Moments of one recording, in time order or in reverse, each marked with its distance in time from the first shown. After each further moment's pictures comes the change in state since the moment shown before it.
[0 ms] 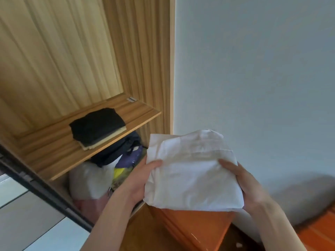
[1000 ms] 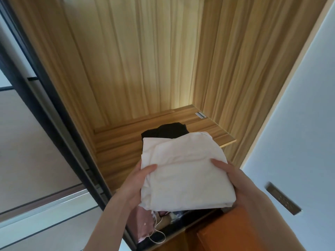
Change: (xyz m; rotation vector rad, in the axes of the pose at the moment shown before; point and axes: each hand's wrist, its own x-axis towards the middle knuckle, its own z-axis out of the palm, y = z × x) left_hand 0.038 0.114 -0.275 -0.121 0.370 0.148; right_hand 0.263 0.049 0.265 -0.267 -0.255 0.218
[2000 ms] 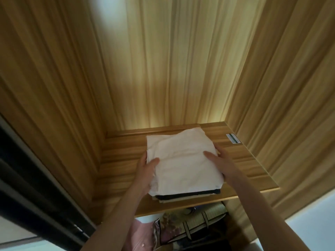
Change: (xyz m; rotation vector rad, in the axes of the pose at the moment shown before) left_hand 0.221 0.038 -0.016 -0.111 0.502 0.166; right_hand 0.312 -0.071 0.033 -0.504 -0.037 -0.198
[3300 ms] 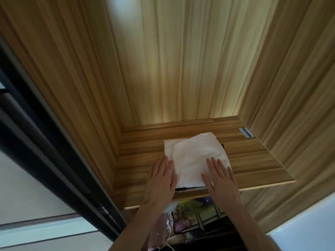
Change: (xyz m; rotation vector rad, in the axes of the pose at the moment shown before) left_hand -0.061 -0.042 -0.044 1.624 0.015 0.720; right_hand -0.090 0.077 0.059 -1.137 0.084 -0.454
